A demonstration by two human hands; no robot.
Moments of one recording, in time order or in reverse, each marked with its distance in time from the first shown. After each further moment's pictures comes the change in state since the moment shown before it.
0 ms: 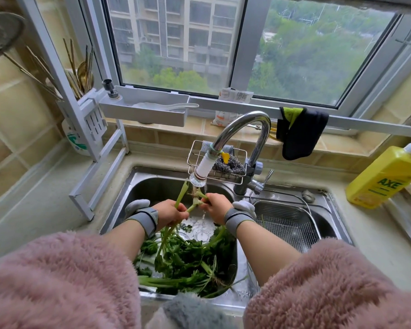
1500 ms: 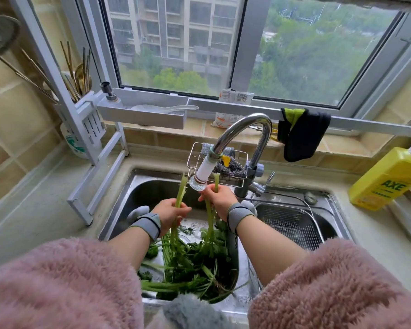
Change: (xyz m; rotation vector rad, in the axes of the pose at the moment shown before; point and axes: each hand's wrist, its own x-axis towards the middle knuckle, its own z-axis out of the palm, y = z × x) left_hand 0.003 0.004 0.005 -0.425 0.137 -0.027; right_hand 0.004 -0.005 -0.014 0.885 0.145 0.083
